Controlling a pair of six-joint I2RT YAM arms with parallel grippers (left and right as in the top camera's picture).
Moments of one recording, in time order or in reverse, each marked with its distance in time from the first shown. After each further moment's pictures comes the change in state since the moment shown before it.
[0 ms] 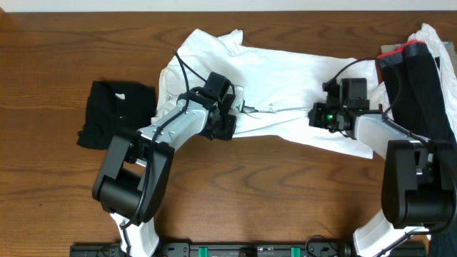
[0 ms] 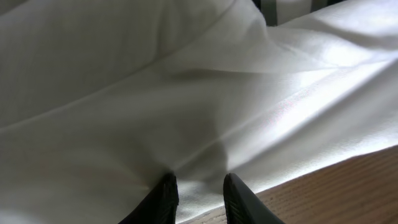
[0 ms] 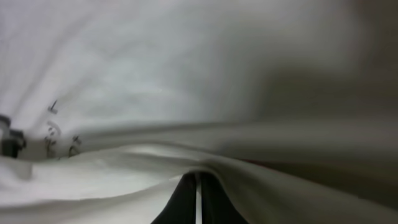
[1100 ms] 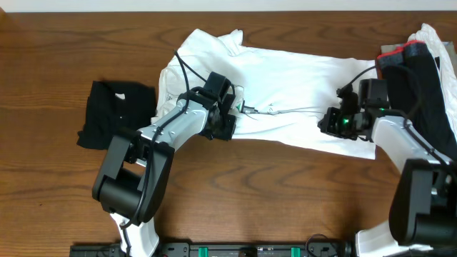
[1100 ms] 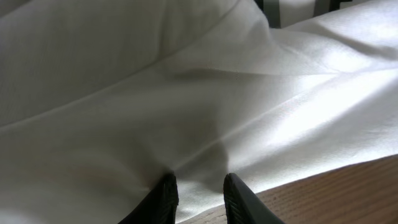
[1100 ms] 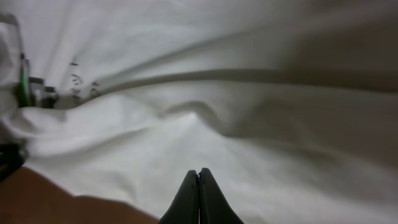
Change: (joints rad) left arm 0.000 0.000 0.001 -0.003 -0.011 0.005; right arm -0.080 -0.111 0.019 -0.287 -0.083 -0.011
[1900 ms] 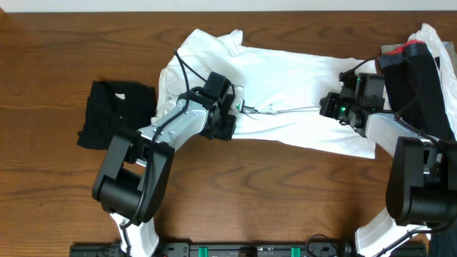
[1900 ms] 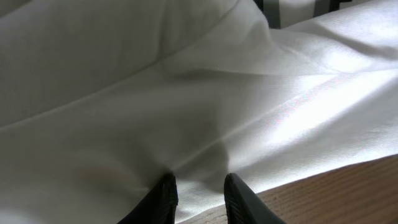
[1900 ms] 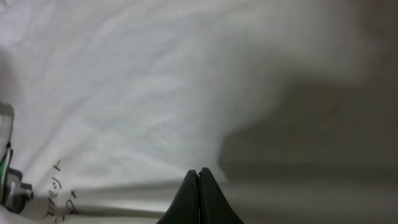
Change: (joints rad) left arm 0.000 0.000 0.000 0.000 0.000 0.000; right arm -0.003 0.121 -0.005 0.409 0.047 0.034
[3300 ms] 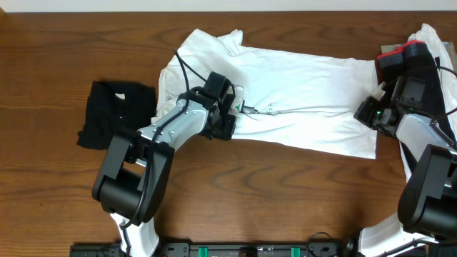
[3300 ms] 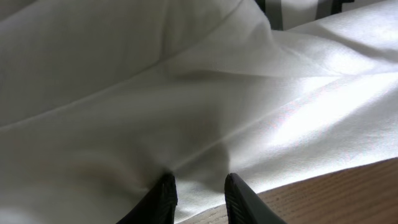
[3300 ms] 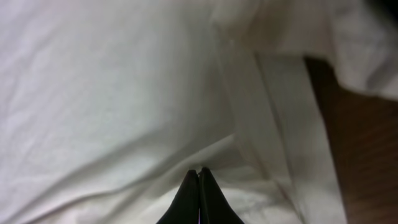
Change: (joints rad) left arm 0.000 0.000 0.000 -0.001 -0.008 0.002; right arm -0.218 -0.058 0.051 -0.261 0.140 0.072
